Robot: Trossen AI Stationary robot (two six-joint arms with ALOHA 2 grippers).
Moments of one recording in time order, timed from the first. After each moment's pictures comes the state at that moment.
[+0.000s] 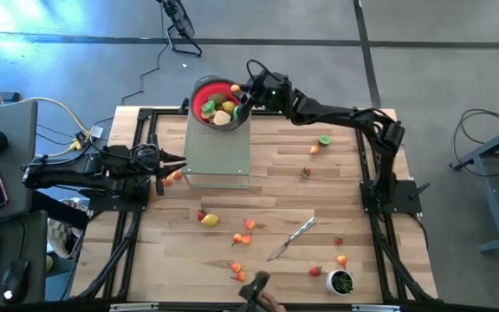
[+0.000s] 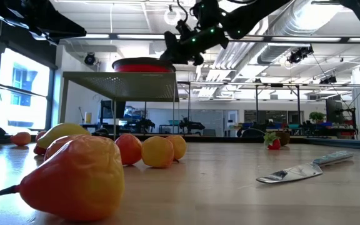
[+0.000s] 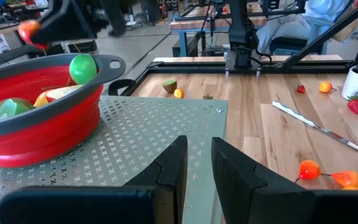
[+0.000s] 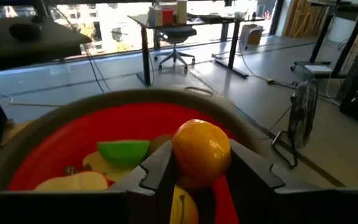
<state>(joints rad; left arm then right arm) -0.01 0.27 0.46 -0.33 -0.28 0.05 -0.49 1.91 1.52 0.22 0.02 0.00</state>
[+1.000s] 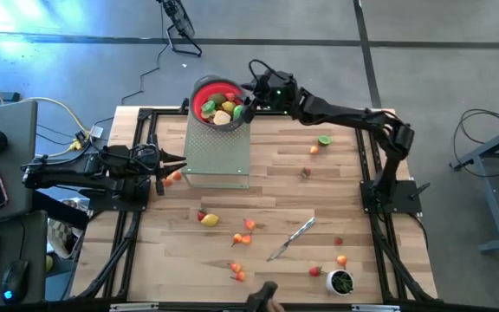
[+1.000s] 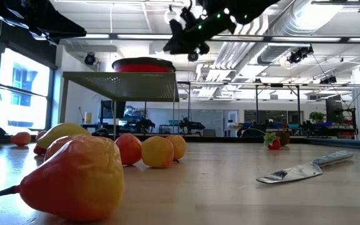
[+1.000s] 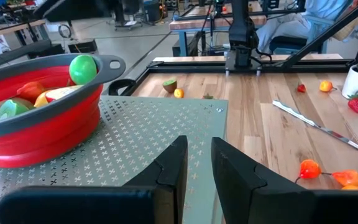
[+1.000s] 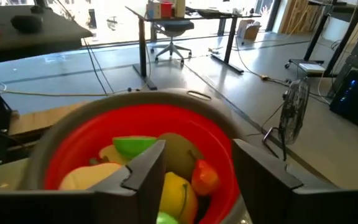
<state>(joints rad) -0.01 0.27 0.46 -0.33 -0.28 0.05 -0.46 1.81 1.52 0.08 0.06 -0.03</state>
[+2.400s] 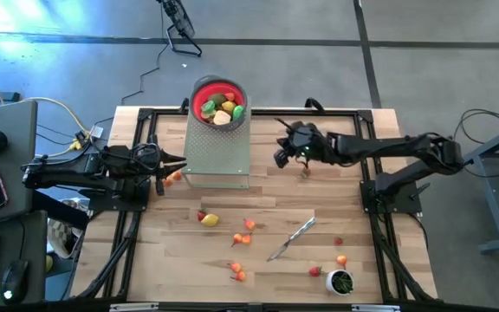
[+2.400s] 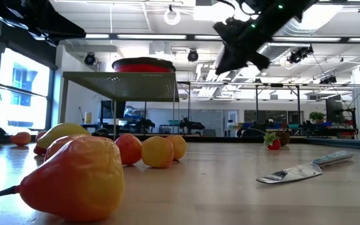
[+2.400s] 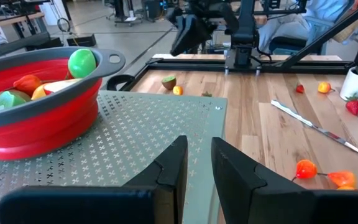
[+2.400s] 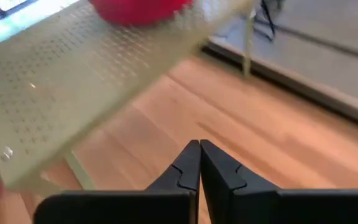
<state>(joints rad) -0.01 0.27 0.46 -0.34 -0.28 0.02 -0.19 1.36 0.92 -0.18 0.38 0.52</state>
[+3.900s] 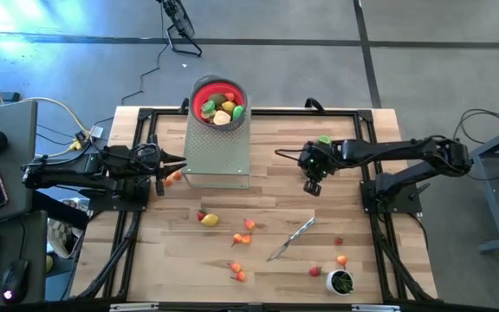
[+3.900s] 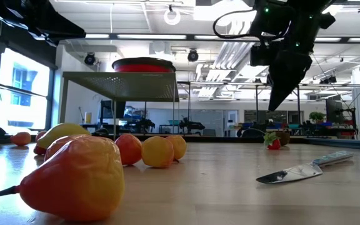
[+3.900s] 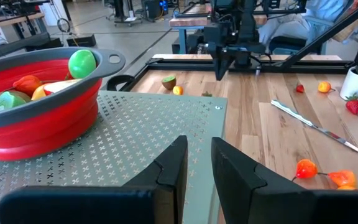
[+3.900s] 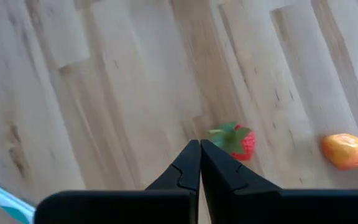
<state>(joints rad) -0.01 0.27 0.46 -0.34 -0.28 0.02 -0.19 1.29 0.81 -0.66 0.05 0.16</state>
